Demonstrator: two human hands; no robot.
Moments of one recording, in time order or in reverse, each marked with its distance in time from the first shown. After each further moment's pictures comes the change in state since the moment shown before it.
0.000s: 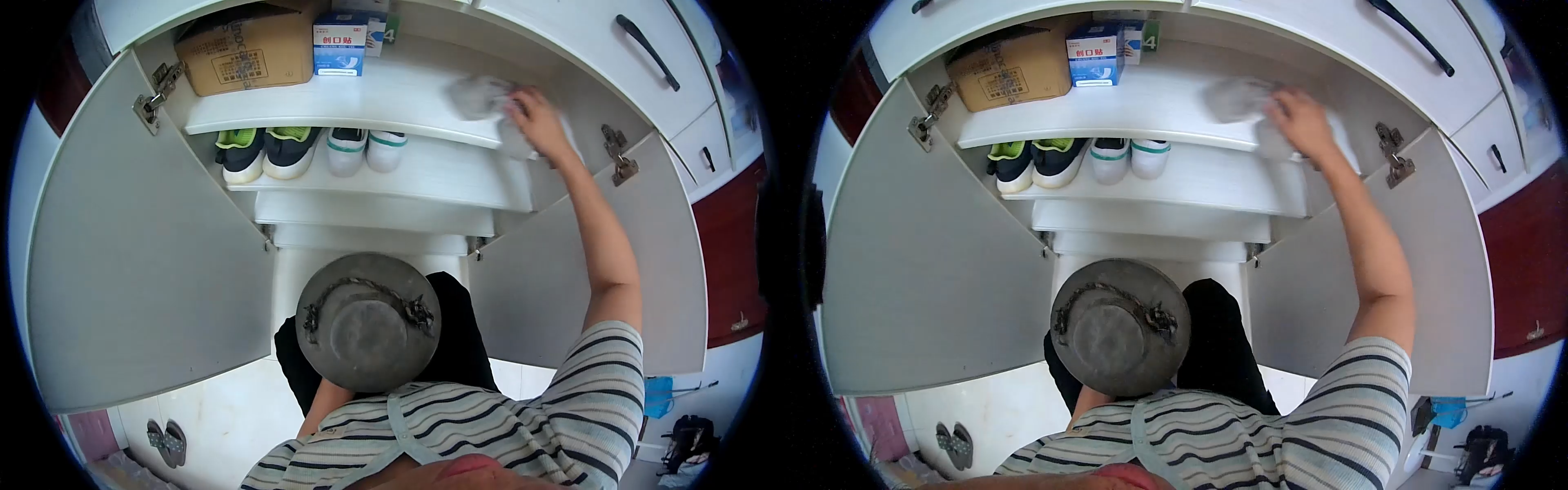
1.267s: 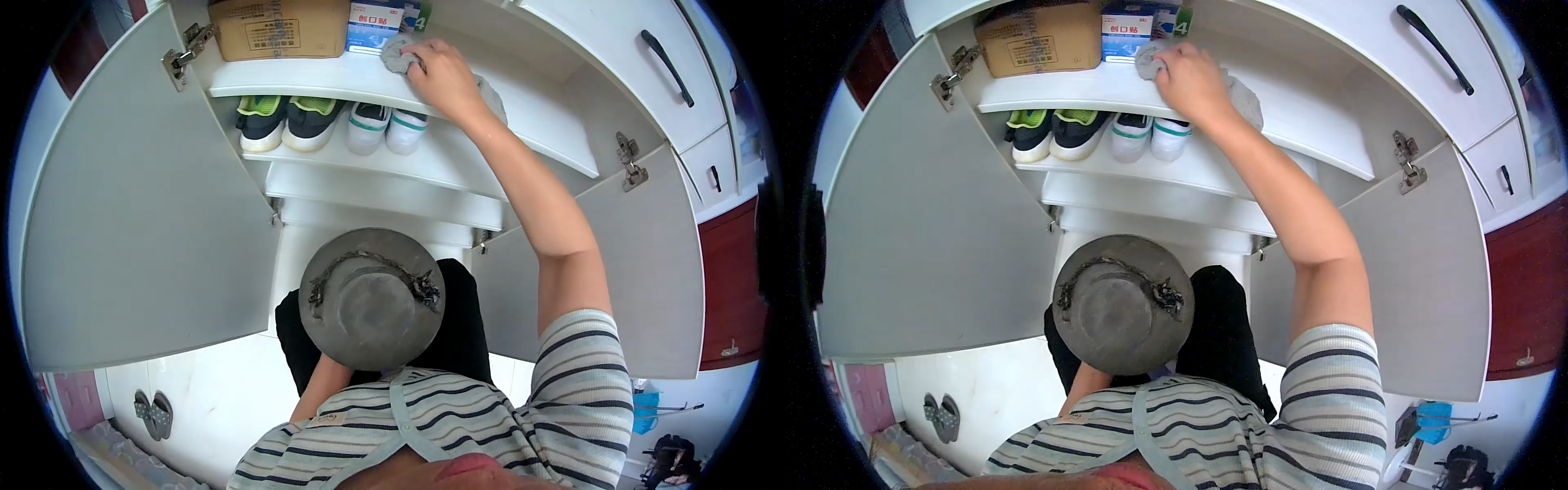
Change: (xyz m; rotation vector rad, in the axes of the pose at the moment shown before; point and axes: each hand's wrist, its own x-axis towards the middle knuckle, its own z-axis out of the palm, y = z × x) left_hand -0.007 0.003 0.002 -0.024 0.066 0.007; right_hand 0.064 -0.182 0.050 0.220 0.070 -0.207
